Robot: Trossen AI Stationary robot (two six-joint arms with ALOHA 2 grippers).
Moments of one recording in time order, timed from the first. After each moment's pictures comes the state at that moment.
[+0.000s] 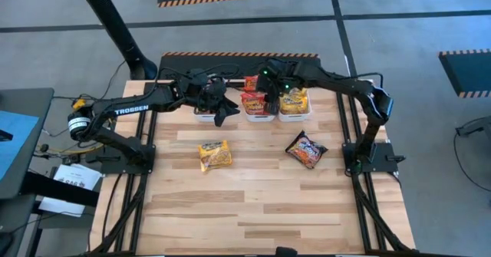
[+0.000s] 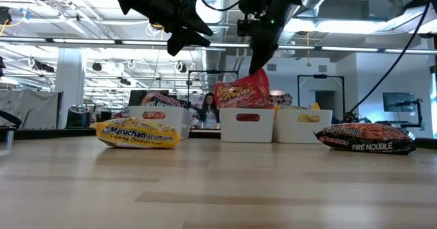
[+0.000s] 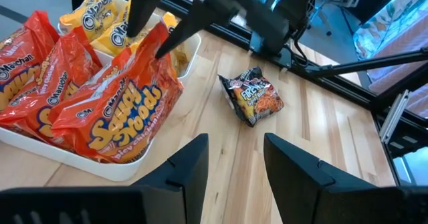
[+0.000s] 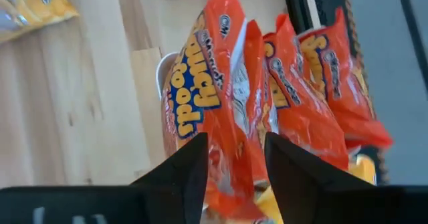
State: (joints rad) left arm 0.45 1.37 1.03 -0.06 0.33 -0.25; right arm -0.46 1.79 1.64 -0.91 0.03 -0.30
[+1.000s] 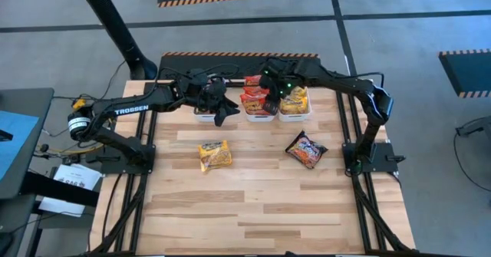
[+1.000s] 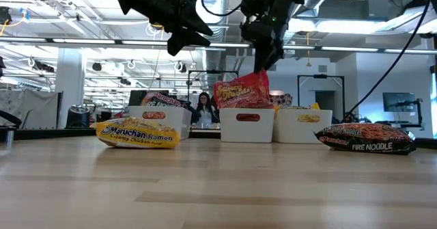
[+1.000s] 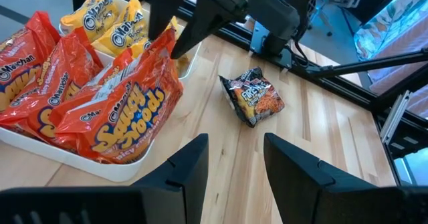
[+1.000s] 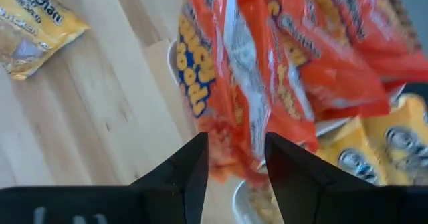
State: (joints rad) left arm 0.45 1.37 1.03 -0.06 0.33 -0.25; right arm -0.47 1.79 1.67 -1.01 -0.03 -0.04
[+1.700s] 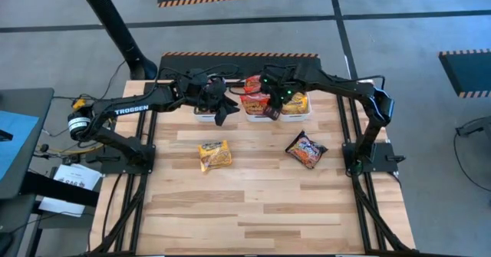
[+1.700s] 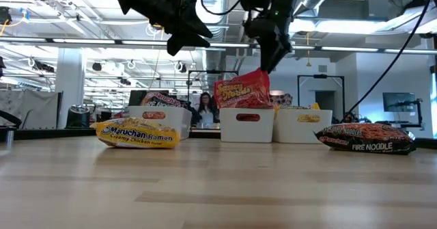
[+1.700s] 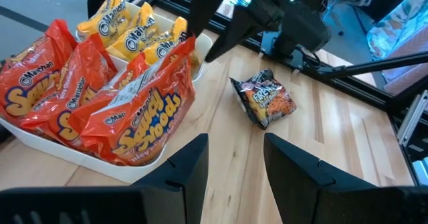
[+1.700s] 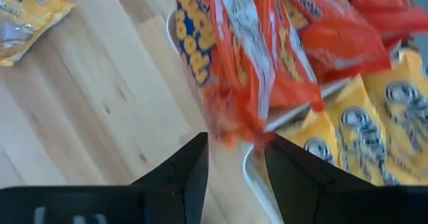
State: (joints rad) left arm 0.45 1.37 1.03 -0.06 0.29 -0.22; right arm -0.41 1.77 1.67 -1.10 0.07 0.08
